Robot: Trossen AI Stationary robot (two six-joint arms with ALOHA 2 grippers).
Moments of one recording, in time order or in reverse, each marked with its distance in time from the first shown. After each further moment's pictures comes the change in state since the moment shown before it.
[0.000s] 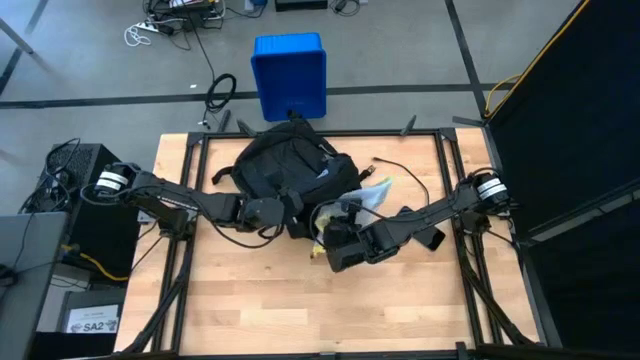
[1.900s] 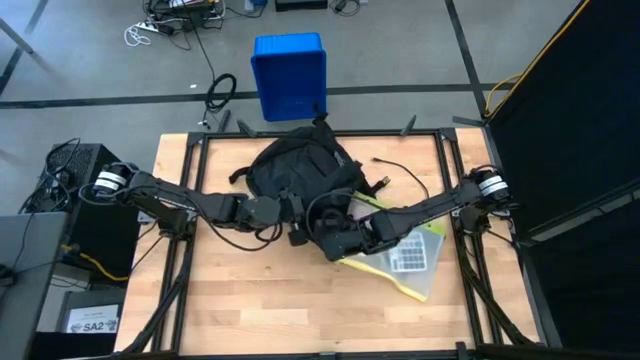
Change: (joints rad) left arm -0.007 -0.001 0.017 0.030 0.144 -0.006; right arm -0.011 -0.035 0.070 0.077 0.081 -0.231
